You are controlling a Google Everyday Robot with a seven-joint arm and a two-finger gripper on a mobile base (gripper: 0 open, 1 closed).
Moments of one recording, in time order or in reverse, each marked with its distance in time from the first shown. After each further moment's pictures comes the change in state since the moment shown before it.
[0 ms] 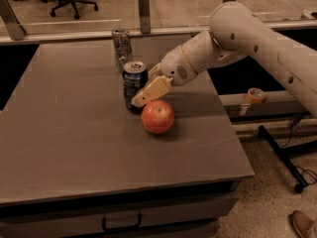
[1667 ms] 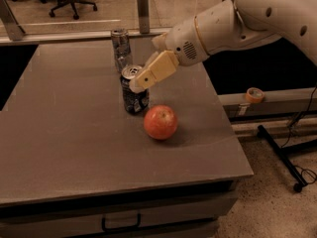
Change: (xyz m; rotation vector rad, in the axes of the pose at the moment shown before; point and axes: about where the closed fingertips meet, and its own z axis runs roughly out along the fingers) arm -0.067 0.035 -0.055 0.175 -0.099 -0.028
